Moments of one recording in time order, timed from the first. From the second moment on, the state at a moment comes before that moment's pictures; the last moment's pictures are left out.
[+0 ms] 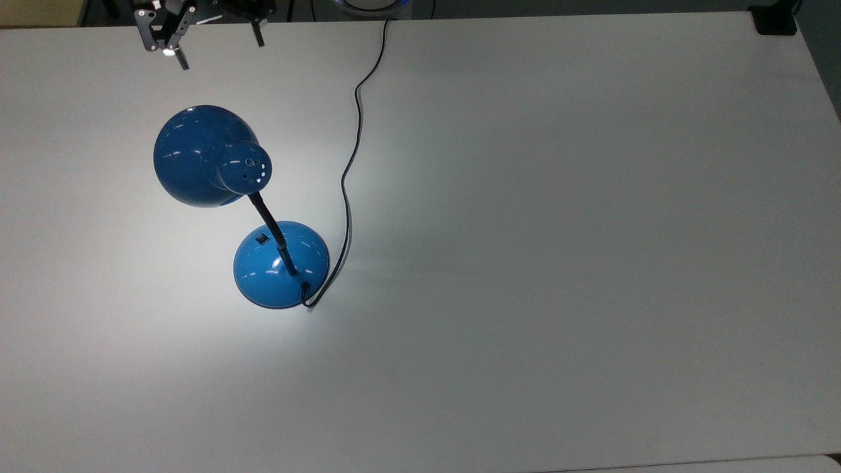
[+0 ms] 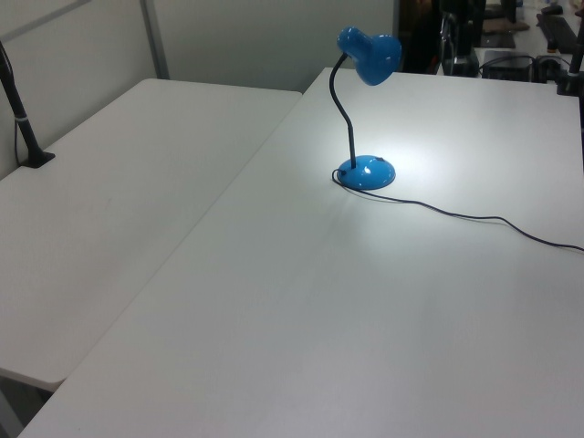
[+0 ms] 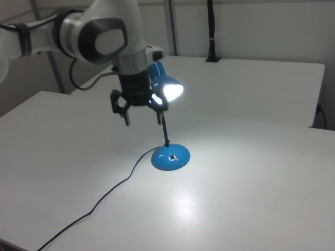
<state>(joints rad) 0.00 0.03 -0.24 -1.72 0.01 1.78 -0.66</state>
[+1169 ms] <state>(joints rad) -0.04 0.32 -0.23 -1.84 0.31 2.36 -0.39</state>
